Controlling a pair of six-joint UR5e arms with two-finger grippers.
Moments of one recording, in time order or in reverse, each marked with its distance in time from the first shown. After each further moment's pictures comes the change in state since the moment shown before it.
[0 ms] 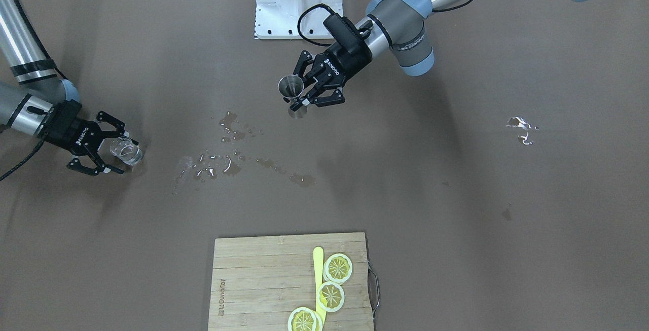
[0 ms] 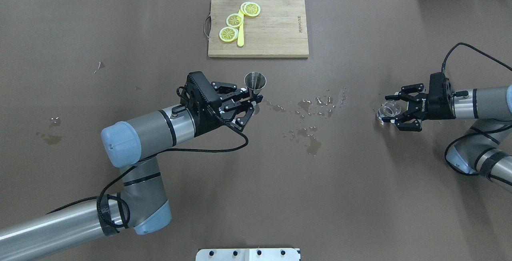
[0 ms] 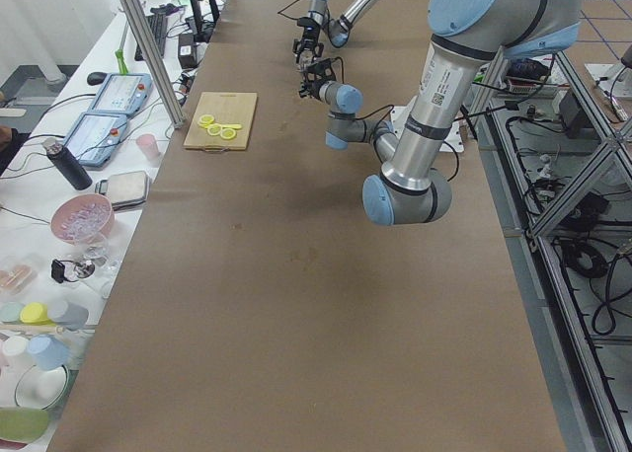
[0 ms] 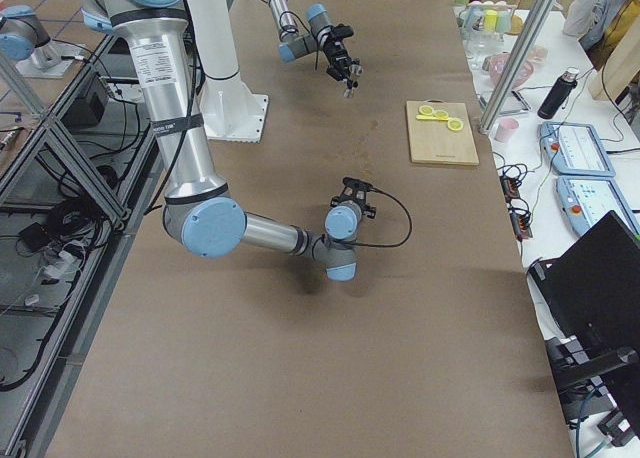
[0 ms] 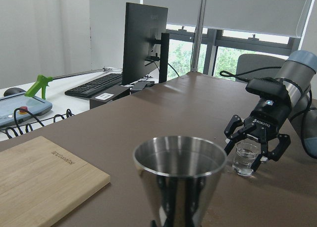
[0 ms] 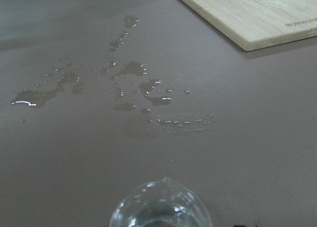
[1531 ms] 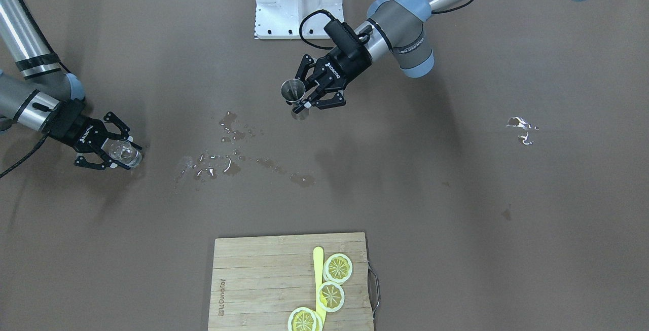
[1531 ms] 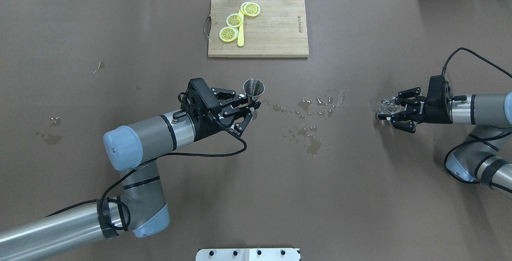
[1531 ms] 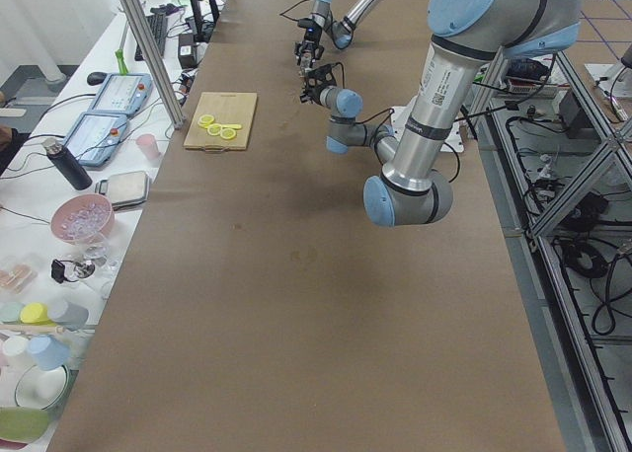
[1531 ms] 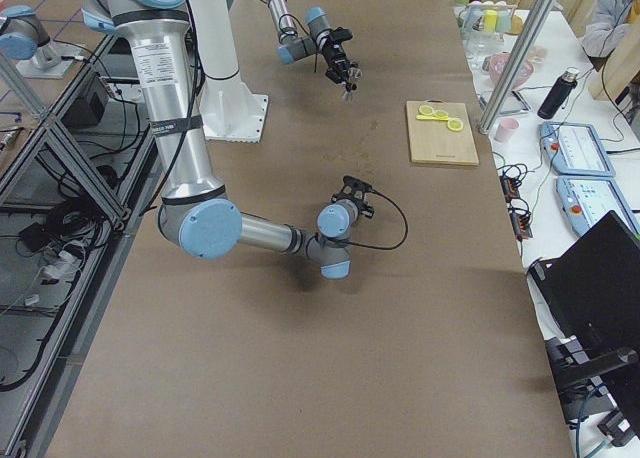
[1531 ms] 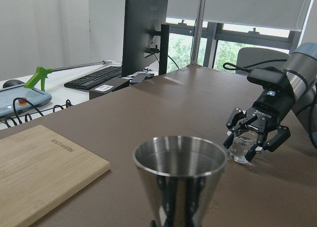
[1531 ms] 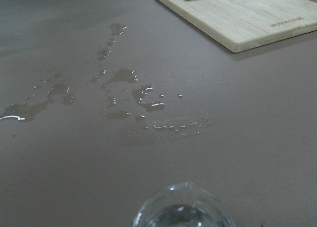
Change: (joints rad) left arm 0.014 0.009 0.023 -0.007 -0.003 0.001; right arm -0.037 -0.034 0.042 0.000 -0.089 0.059
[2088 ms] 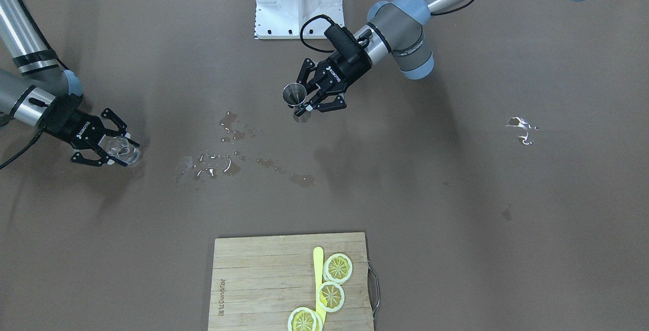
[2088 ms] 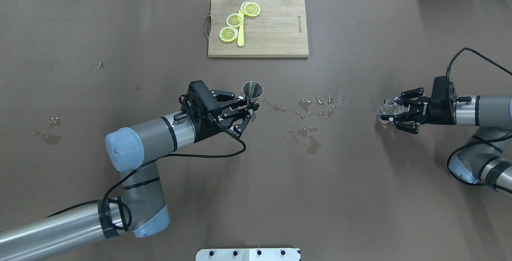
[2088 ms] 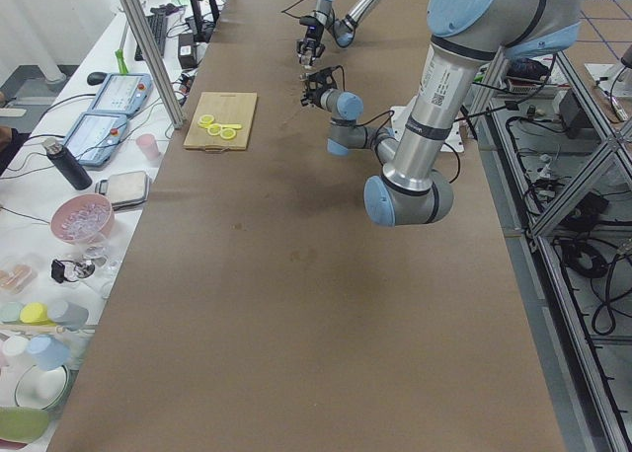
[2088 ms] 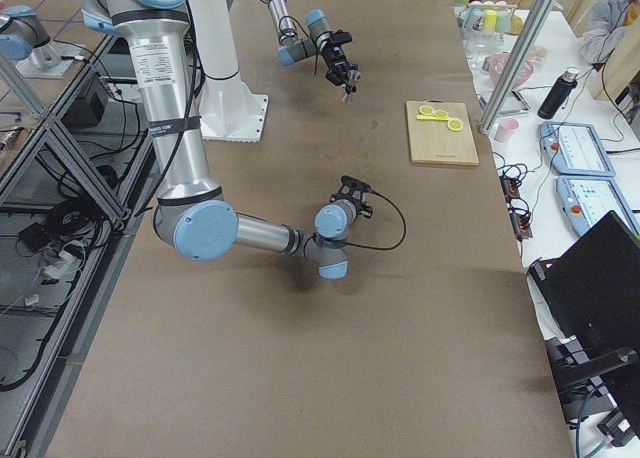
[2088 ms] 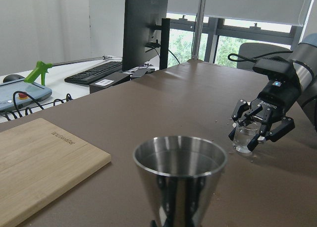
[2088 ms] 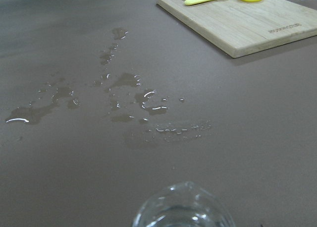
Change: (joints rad) left arm 0.003 0.001 0.023 -0.012 0.012 -0.001; right arm 0.003 -0.024 0.042 -0.003 -0.003 0.001
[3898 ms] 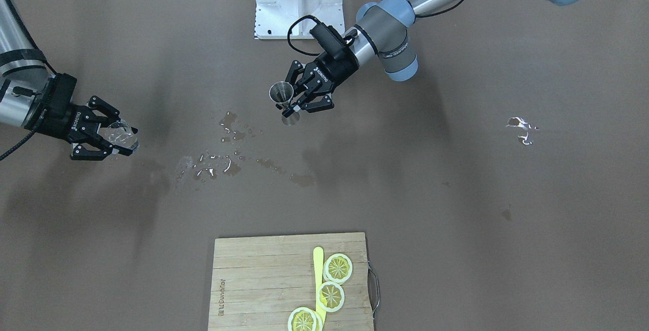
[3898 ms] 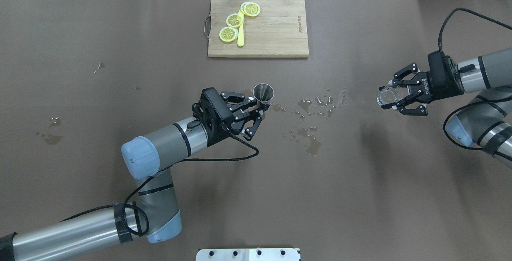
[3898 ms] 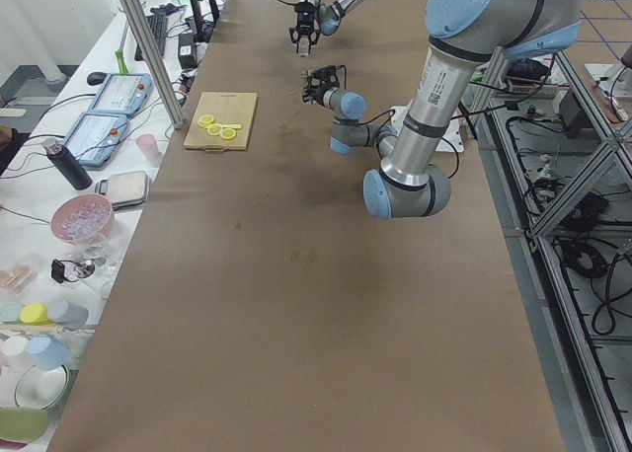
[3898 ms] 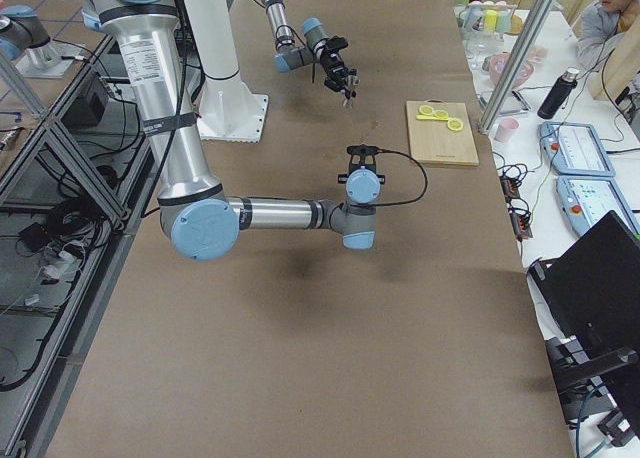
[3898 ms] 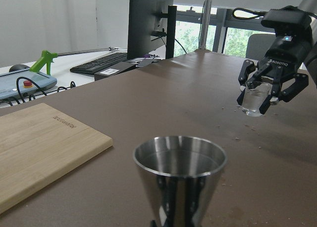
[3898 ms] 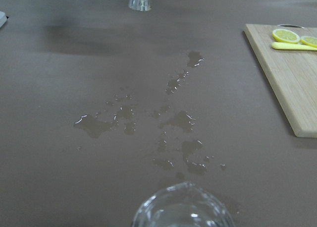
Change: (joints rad) left arm 0.036 -0.055 0.073 -0.073 0.087 0.090; right arm 0.158 0.078 0.168 -0.325 0.415 -0.438
